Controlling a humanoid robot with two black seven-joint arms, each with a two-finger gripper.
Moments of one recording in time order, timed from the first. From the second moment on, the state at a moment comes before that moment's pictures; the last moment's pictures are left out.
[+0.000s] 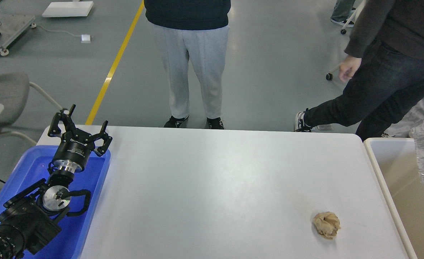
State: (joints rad) left arm -0.58 0.34 -0.75 -0.45 -0.17 -0.63 -0.53; right arm 0.69 -1.01 -0.19 0.89 0.08 -0.10 0.32
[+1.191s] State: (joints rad) left arm -0.58 0.34 -0.75 -0.45 -0.17 -0.63 -0.53; right arm 0.52 -0.45 -0.05 0.07 0.12 -0.07 0.18
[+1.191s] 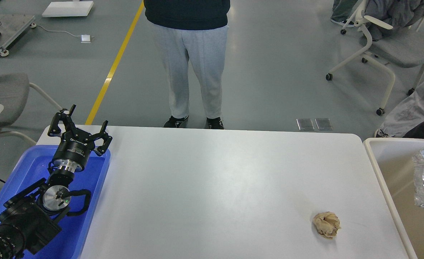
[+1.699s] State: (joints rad) left arm -0.58 0.34 -0.75 -0.45 -0.17 -0.63 -0.53; right arm 0.50 -0.45 -0.05 0.03 0.12 -0.10 0.18
